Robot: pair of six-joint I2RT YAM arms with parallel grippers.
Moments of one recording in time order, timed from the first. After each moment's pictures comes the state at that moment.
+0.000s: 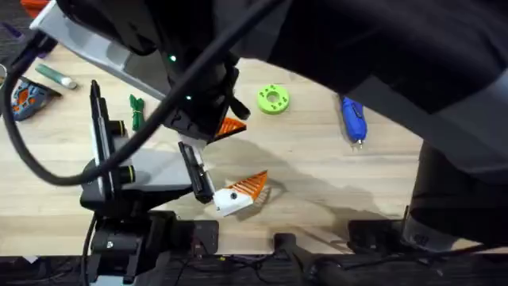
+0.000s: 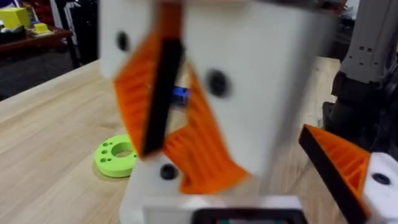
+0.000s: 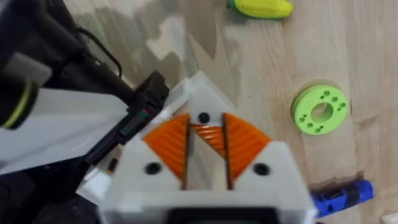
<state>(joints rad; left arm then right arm) -0.03 0.01 0.01 -0.12 1.13 0.06 1.11 2.08 2.28 -1.56 0.02 -0.10</state>
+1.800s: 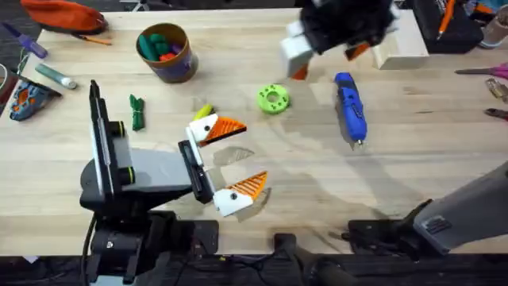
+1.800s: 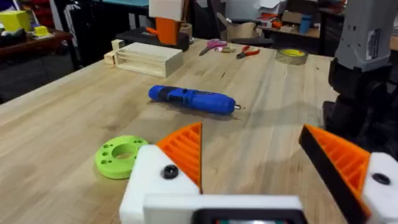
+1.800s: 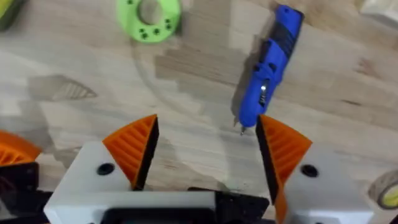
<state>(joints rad) -0.03 0.01 0.01 -0.12 1.13 0.08 0.62 1.81 2.01 -1.64 0.17 0.31</state>
